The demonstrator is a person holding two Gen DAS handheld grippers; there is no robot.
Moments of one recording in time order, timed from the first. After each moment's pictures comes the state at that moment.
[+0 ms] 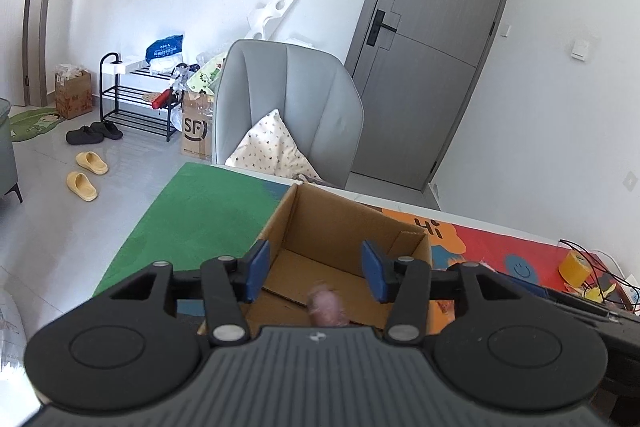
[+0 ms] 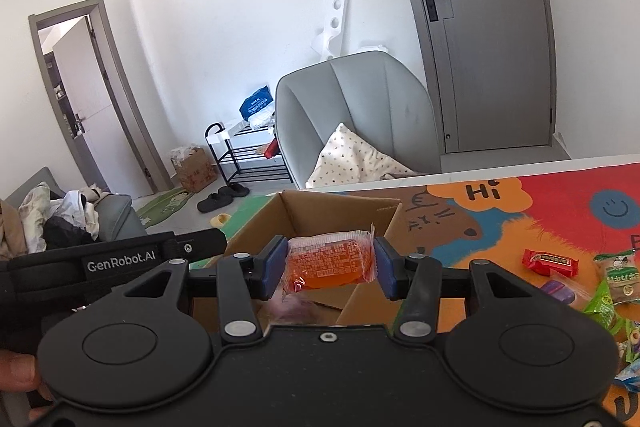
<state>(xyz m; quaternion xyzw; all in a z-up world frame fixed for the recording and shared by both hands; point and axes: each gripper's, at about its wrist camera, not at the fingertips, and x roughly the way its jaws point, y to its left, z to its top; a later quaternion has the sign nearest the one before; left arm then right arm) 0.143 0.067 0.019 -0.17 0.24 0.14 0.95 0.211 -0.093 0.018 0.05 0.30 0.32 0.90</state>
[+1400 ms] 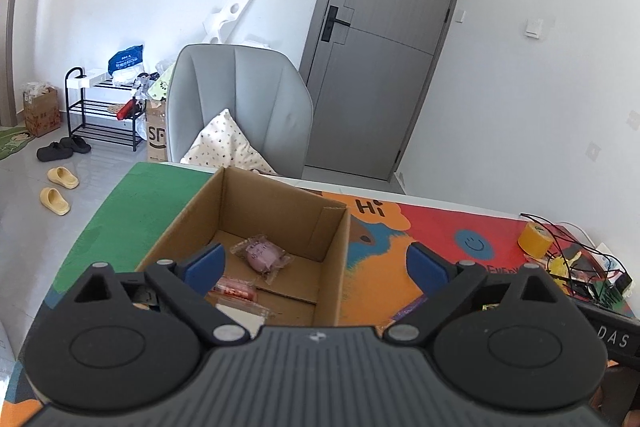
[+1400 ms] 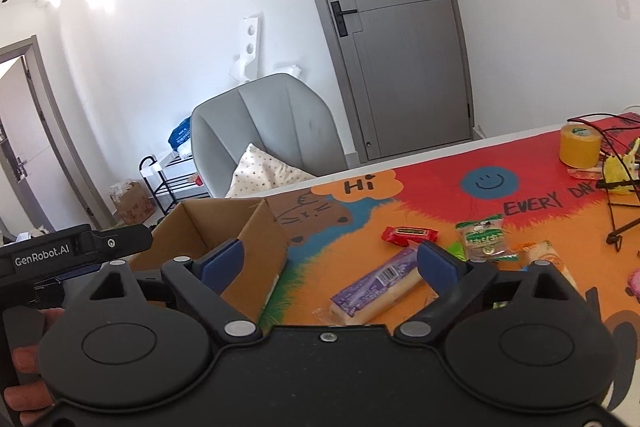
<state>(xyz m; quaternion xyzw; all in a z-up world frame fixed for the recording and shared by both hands) 0.137 0.002 0.024 -0.14 0.25 0.08 0.96 0.186 -0.212 0.014 0.09 0.29 0.20 0.93</state>
